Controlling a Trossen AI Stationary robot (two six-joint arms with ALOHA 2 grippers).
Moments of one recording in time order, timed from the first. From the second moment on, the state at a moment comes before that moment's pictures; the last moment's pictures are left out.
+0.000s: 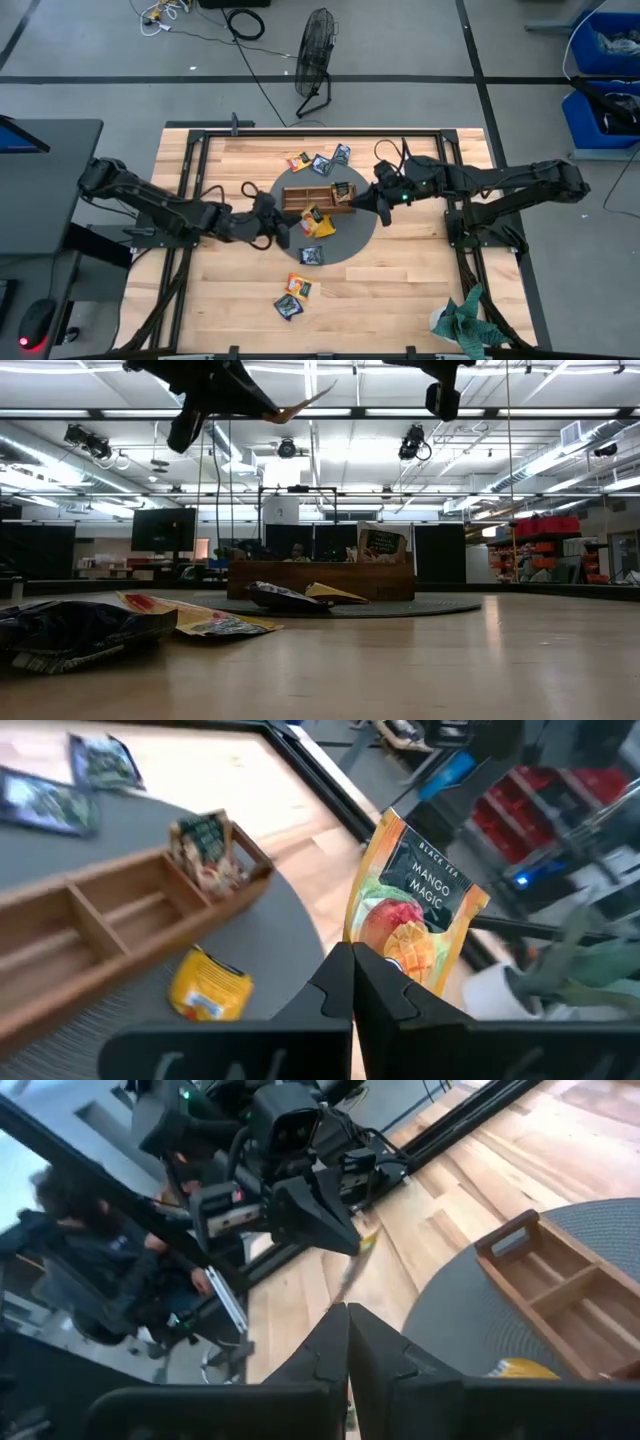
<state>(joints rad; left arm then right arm) -0.32 1.27 0.78 0.08 -0.63 -0.95 -0.01 1.13 0.91 -0.08 -0.13 0.66</state>
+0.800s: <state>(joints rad) -0.22 1.33 0.98 -0.11 -0.58 -0.66 -0.08 1.23 0.92 0.05 -0.25 0.79</state>
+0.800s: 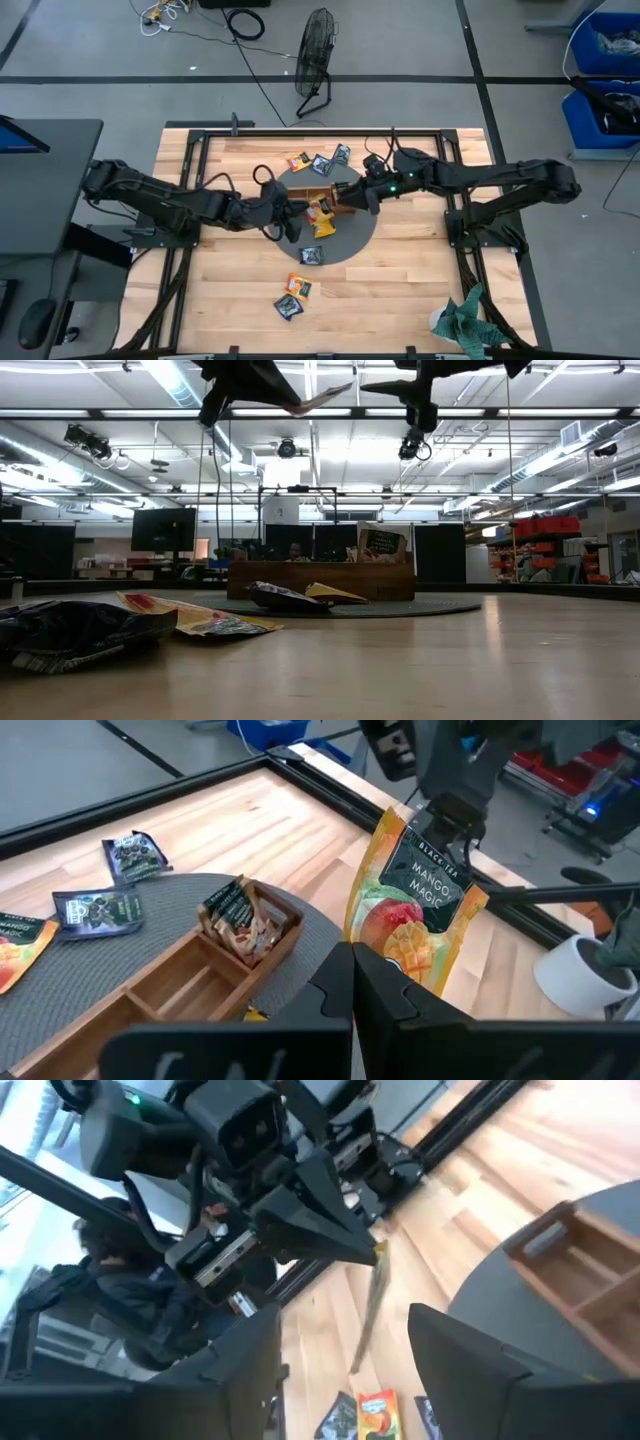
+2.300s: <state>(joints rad) -0.20 1.34 0.98 -0.10 -0.58 -0.63 -0.13 1.40 1.00 0.05 -0.35 0.77</state>
